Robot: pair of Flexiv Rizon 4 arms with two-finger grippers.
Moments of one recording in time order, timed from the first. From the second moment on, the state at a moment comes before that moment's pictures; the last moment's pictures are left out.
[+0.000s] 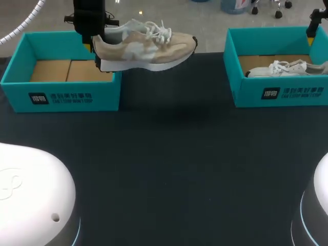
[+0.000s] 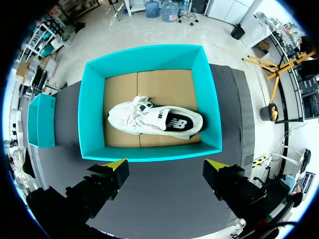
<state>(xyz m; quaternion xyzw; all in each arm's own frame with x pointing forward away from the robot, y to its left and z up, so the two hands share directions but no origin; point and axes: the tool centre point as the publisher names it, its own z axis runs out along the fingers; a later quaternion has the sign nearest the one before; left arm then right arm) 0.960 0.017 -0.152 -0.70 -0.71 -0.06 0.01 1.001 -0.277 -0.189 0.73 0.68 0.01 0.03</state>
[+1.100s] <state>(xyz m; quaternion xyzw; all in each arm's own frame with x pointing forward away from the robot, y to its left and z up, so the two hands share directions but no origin) 0.872 -0.088 -0.154 -0.73 -0.68 -0.04 0.02 1.001 -0.277 -0.189 0.73 0.68 0.01 0.03</state>
